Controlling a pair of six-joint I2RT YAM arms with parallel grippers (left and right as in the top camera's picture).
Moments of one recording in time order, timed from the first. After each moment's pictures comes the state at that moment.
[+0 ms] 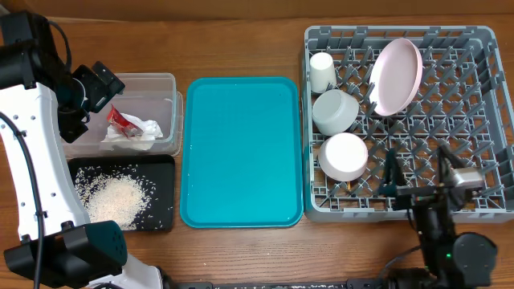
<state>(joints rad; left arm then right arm) 0.30 1.76 2.00 -1.54 0.12 -0.54 0.02 0.17 0.37 -0.11 -0.10 0.15</state>
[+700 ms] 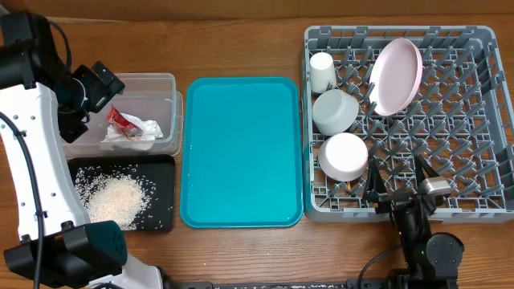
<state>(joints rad) 0.30 1.76 2.00 -1.54 0.12 -0.54 0.02 0.01 0.03 0.07 -0.13 0.15</state>
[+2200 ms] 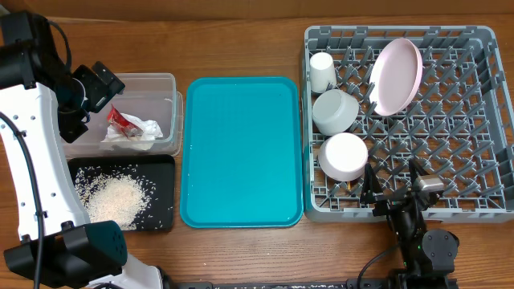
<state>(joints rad) 0.30 1.76 2.00 -1.54 0.12 -0.54 0.02 0.01 0.02 -0.02 -0.13 0.15</state>
